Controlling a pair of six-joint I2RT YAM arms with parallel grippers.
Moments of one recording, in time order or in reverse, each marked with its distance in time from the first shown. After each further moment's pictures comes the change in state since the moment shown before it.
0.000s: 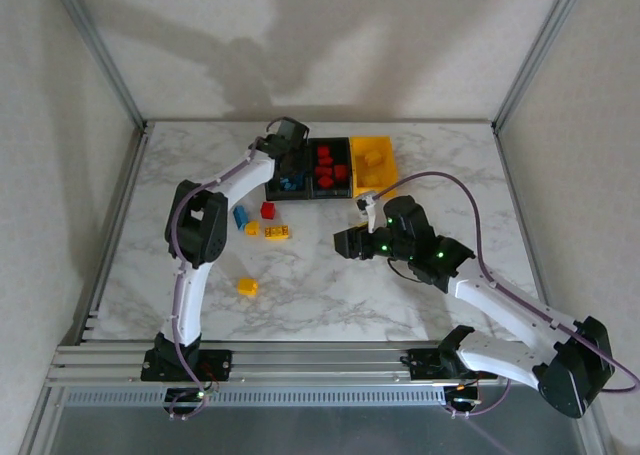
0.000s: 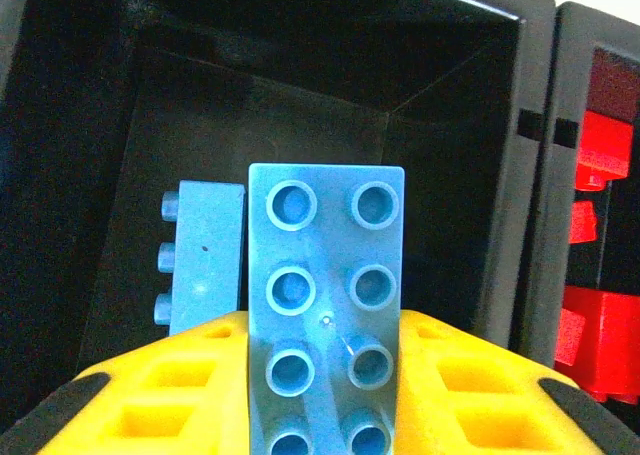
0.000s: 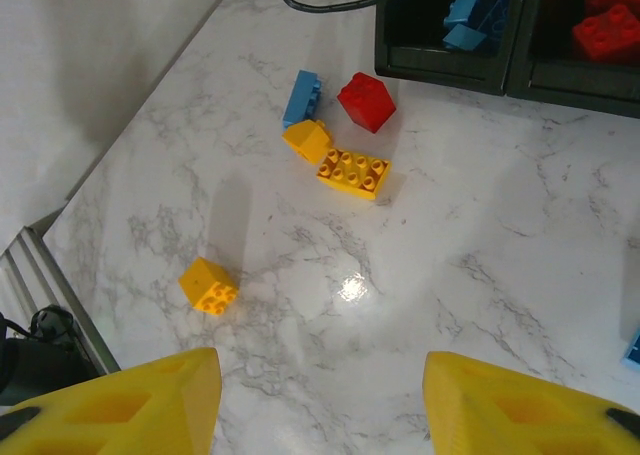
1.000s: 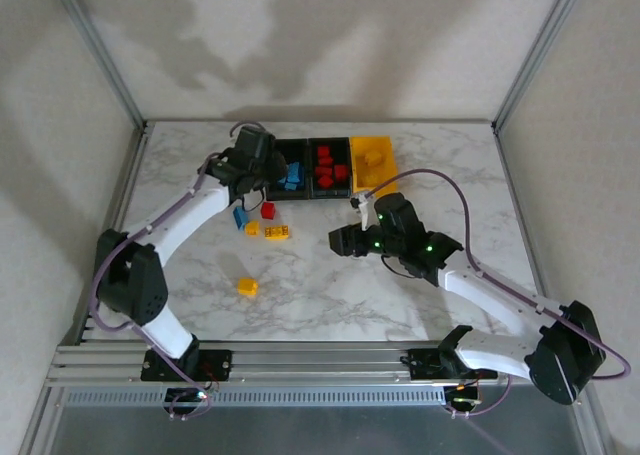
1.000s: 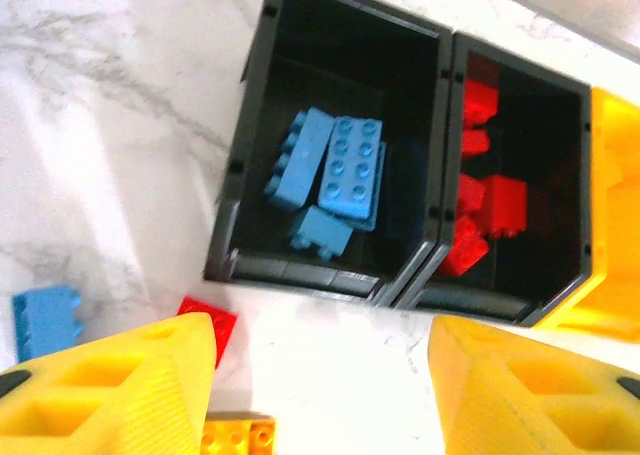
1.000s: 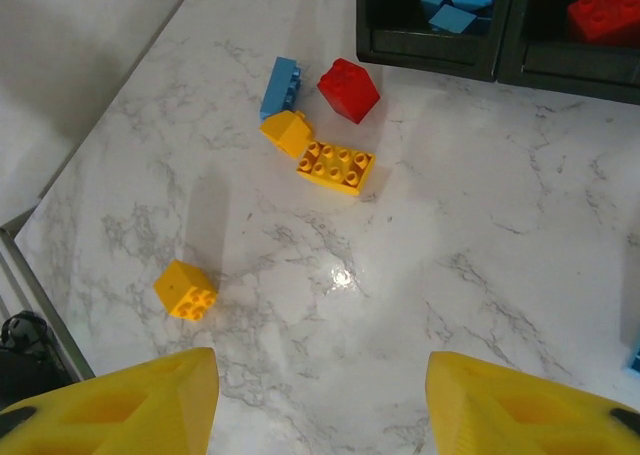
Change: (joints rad) left arm 0.005 -0.610 -0.504 0.036 -0.004 0.005; right arm 0.011 0.111 0.024 0.042 0.016 0.004
